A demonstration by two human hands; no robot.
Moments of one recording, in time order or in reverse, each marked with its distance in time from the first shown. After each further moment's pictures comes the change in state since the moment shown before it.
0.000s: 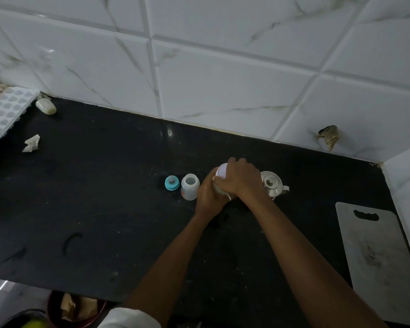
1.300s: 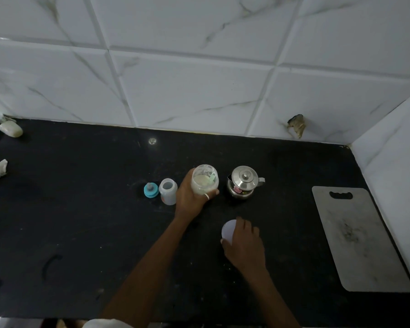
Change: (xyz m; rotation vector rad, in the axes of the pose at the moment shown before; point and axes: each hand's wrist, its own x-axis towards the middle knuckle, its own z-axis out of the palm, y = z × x) left_hand -0.002 0.009 -0.002 0.031 -0.005 -0.001; right_hand -0.135 0.063 0.118 0.293 -0.060 0.296
